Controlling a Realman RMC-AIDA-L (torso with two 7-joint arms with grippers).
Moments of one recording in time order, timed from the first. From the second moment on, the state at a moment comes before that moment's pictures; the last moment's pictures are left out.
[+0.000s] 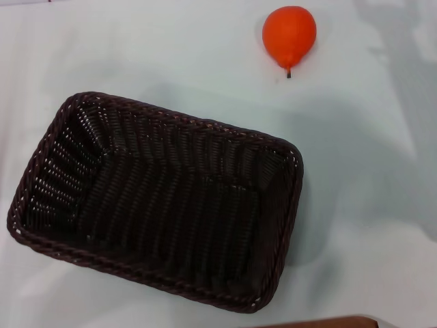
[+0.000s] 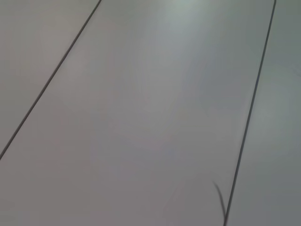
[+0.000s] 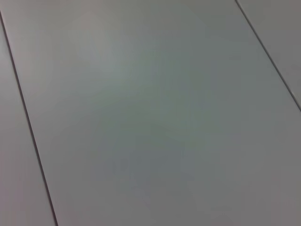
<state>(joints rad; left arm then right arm) -0.27 -2.17 -2.69 -0.11 0.81 -1.70 2.52 0.49 2.10 2.22 0.04 -0.29 1.43 0.57</state>
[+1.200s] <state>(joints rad) -0.23 -2.02 -2.30 -0.72 1.15 -1.57 1.59 0.50 2.10 2.22 0.03 -0.29 1.40 0.64</state>
